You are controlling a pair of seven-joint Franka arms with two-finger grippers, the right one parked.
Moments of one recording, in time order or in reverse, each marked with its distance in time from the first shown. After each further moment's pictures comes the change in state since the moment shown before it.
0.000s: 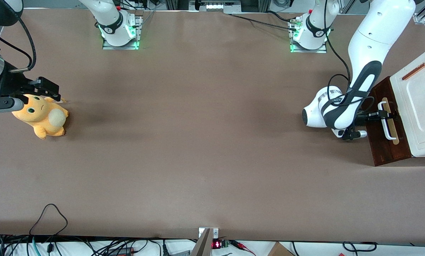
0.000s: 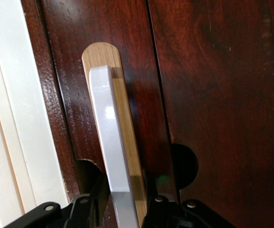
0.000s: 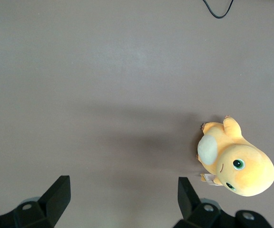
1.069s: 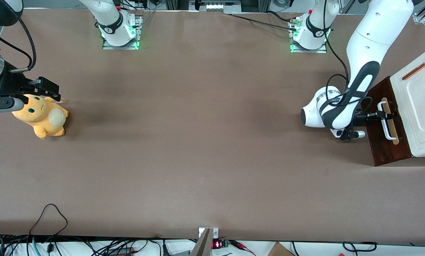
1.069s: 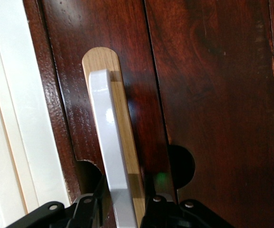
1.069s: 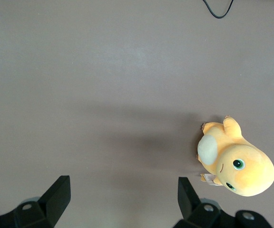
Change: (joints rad) arm -0.010 0.004 0.004 0.002 0.000 0.000 0.000
